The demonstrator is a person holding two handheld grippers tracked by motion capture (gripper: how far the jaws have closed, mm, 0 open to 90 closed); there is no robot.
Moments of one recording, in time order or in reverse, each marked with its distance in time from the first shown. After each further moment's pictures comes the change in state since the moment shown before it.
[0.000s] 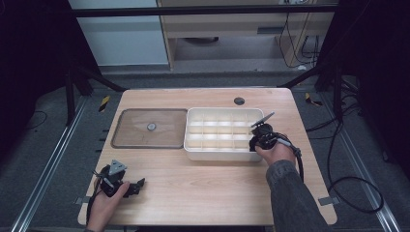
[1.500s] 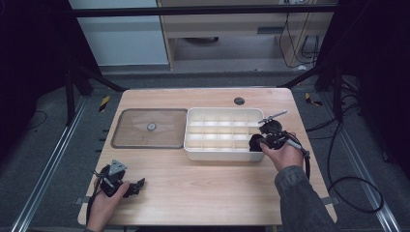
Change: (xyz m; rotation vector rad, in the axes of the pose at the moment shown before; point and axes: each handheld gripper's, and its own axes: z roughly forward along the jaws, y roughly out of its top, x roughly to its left) left arm 0.000 0.000 0.000 0.001 -0.005 0.004; right arm 0.000 -0.012 -0.044 -0.212 0.007 -0.014
